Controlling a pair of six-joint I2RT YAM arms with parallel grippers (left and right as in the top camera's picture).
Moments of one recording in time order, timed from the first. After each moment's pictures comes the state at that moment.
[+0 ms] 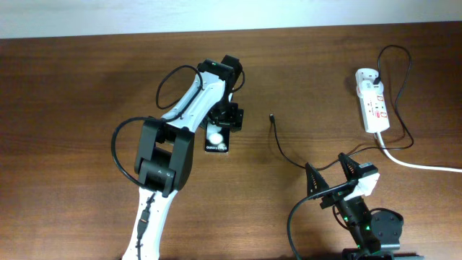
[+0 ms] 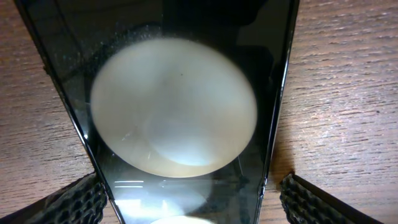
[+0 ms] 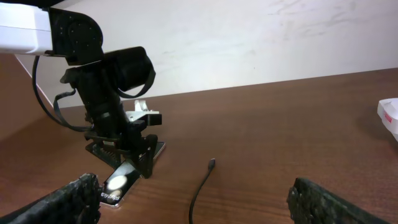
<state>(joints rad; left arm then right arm) -0.45 2.45 2.07 -1.26 0.03 -0.28 -0.02 0.01 0.01 -0.04 -0.36 0.26</state>
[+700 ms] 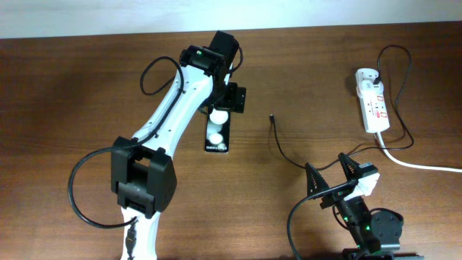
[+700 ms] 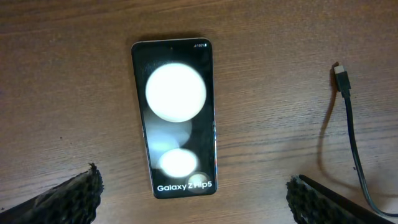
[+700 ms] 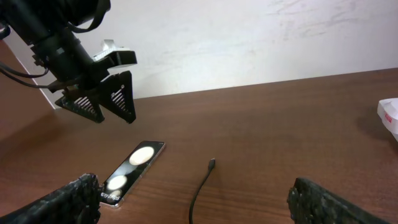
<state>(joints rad) -0.45 2.19 2.05 -1.24 0.02 -0.29 -0.02 0.01 0.01 -0.04 -0.36 0.26</state>
